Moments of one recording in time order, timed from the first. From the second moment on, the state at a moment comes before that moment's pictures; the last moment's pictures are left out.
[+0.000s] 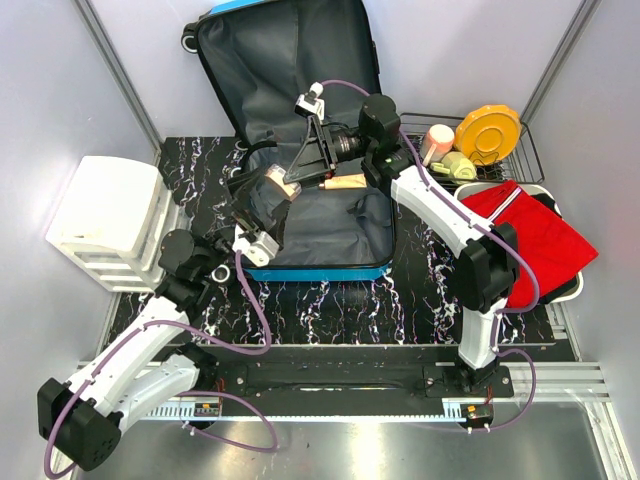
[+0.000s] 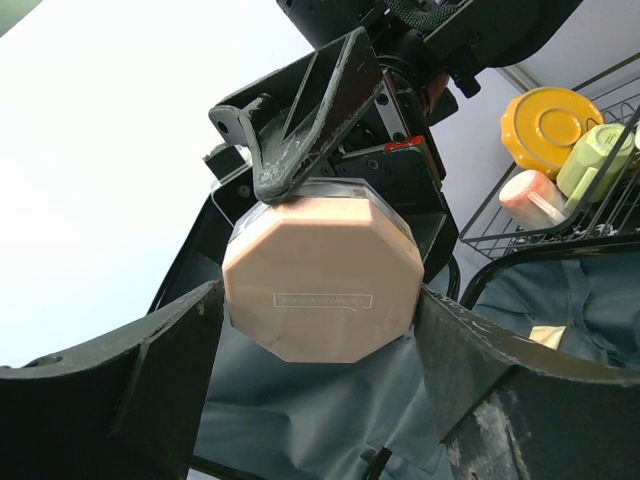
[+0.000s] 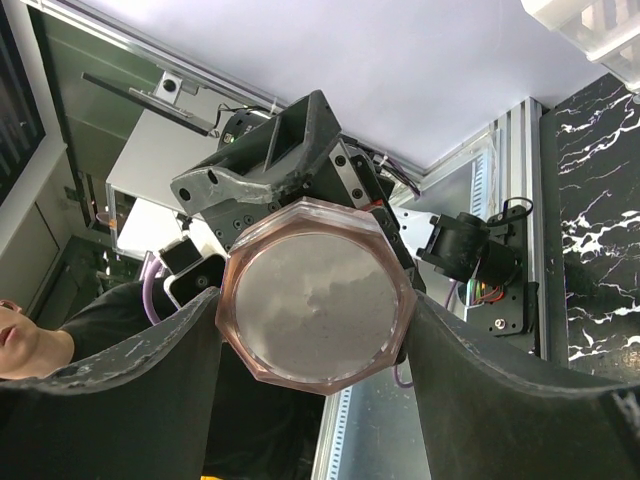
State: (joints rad) left arm -0.52 0.85 0.67 0.59 0.43 0.82; right arm 0.59 1.92 1.83 0.33 -1.33 1.27
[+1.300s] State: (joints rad) left arm 0.27 1.22 1.62 -1.22 0.37 0.53; right arm 0.32 1.92 1.99 -0.30 -0.99 0.69
